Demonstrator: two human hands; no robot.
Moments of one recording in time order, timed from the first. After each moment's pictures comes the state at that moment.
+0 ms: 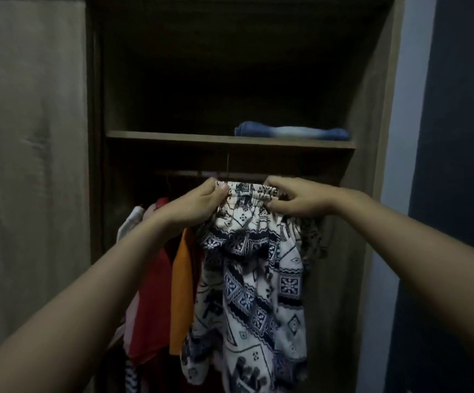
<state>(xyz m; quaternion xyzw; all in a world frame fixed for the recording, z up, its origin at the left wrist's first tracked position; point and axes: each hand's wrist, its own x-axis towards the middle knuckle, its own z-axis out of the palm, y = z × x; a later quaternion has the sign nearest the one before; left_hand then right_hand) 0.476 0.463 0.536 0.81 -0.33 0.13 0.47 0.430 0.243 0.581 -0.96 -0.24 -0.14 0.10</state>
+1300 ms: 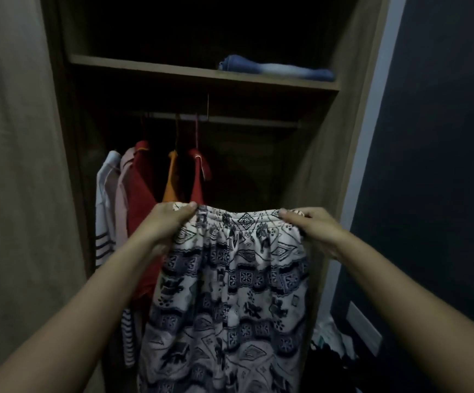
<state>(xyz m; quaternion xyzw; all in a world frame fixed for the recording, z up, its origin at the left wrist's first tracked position) 0.470 0.499 0.401 0.67 -0.17 -0.04 0.73 0.381 0.228 0.413 -0.81 0.01 -0.12 0.57</state>
